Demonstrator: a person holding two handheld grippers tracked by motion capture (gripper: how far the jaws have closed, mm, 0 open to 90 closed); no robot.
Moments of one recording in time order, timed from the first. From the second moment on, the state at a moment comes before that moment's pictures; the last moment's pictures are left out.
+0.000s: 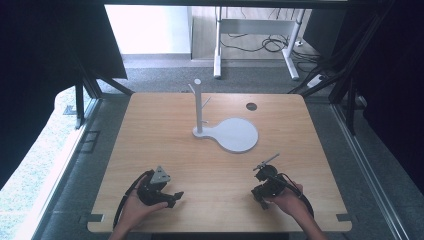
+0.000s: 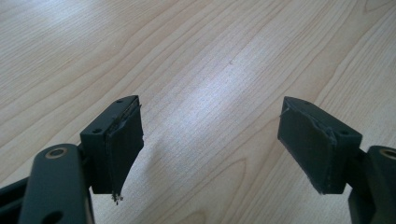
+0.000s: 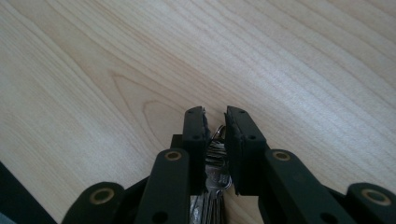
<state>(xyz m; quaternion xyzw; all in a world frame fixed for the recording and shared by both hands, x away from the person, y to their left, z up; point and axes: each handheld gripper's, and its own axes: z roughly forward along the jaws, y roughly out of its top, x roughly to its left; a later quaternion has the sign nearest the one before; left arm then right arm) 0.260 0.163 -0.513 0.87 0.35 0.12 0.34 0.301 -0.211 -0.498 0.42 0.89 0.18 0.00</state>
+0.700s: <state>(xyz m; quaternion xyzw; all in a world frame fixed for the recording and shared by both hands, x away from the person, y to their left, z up) 0.261 0.165 -0.512 0.86 0.35 0.12 0.34 0.303 -0.211 -0.492 0.40 0.90 0.16 -0.01</state>
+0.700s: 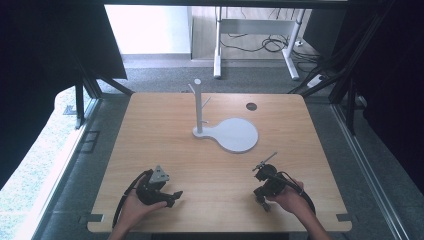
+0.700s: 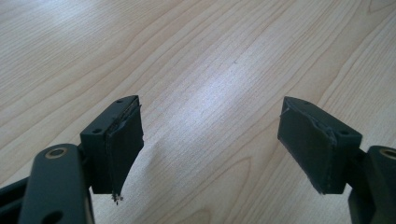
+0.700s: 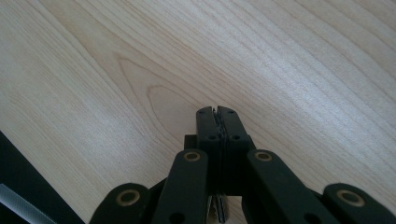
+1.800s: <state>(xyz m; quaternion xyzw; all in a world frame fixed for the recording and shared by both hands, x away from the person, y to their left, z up) 0.261 0.167 -0.512 0.86 0.36 0.12 0.34 0.308 -0.229 -0.432 0.38 0.90 0.19 0.02</state>
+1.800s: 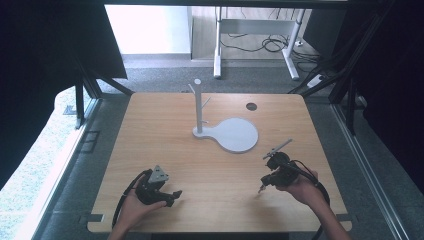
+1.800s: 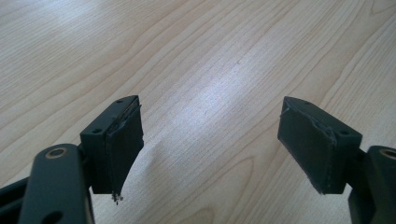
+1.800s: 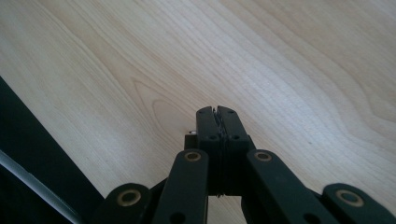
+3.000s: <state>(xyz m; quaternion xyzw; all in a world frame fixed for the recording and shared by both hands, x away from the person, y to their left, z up) 0.262 0.167 -0.513 0.86 0.35 0.12 0.34 0.351 -0.219 -0.413 0.39 0.90 0.20 0.02</state>
